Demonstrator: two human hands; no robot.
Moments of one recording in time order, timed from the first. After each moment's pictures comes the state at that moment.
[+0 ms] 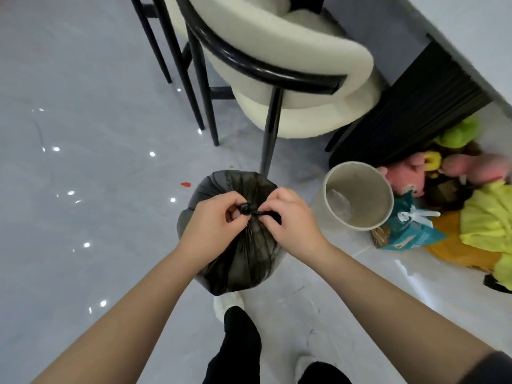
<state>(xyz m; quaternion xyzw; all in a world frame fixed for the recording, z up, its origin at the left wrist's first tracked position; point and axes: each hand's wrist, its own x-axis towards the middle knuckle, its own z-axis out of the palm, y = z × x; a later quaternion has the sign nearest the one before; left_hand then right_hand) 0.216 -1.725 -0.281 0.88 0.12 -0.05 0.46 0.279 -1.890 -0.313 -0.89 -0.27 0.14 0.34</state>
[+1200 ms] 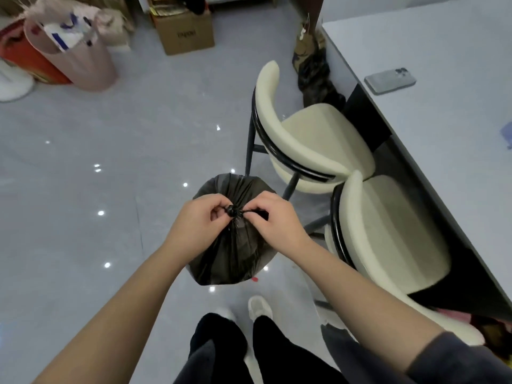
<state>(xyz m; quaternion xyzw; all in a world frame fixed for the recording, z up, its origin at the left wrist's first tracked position) 0.425 -1.257 -0.015 0.89 0.18 0.00 0.42 0.517 -1.412 -0.036 -0.84 -0.33 0.18 0.40</state>
